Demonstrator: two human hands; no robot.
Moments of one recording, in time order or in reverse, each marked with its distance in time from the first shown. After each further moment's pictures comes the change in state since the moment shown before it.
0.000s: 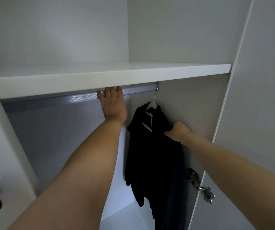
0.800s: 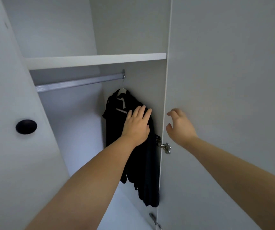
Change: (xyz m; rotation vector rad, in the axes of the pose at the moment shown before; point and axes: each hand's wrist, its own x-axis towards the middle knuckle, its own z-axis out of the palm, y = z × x) left_hand -0.196 0.088 -0.085 -0.411 -0.145 0.609; right_hand -0.214 0.082 -0.036 -0.050 0.447 -0.216
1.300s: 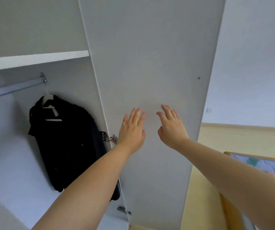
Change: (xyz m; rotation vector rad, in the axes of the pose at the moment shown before) left_hand -0.029 0.136 0.014 -0.264 0.018 0.451; right_hand -0.145 0.045 -0.076 -0.482 0.106 0.269
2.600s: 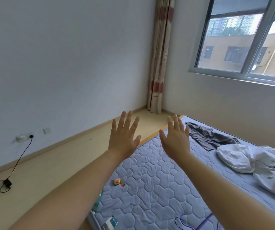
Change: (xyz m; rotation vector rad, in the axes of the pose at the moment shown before) left_hand 0.327 0.672 0.135 -0.485 0.045 0.839; right_hand -0.235 0.595 -0.189 -0.574 0.131 1.220
